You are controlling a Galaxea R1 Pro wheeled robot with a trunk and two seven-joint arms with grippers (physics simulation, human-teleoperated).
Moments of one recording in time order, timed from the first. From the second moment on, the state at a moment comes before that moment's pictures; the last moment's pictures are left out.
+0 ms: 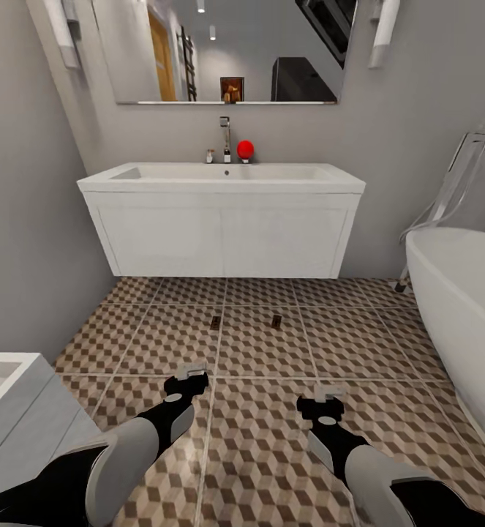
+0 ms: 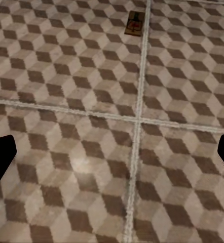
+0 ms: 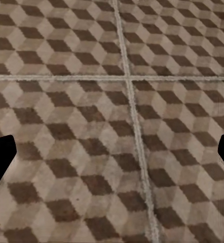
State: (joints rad) left arm -0.91 -0.17 0.23 -0.02 -0.17 -0.21 0.23; right arm -0.79 0.10 0.04 -0.08 0.02 -0.15 -0.32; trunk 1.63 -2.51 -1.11
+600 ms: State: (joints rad) left arm -0.91 -0.17 0.23 -0.01 -0.17 -0.21 0.23; right arm -0.79 0.09 0.04 -0.08 0.02 -0.15 -0.32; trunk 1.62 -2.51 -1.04
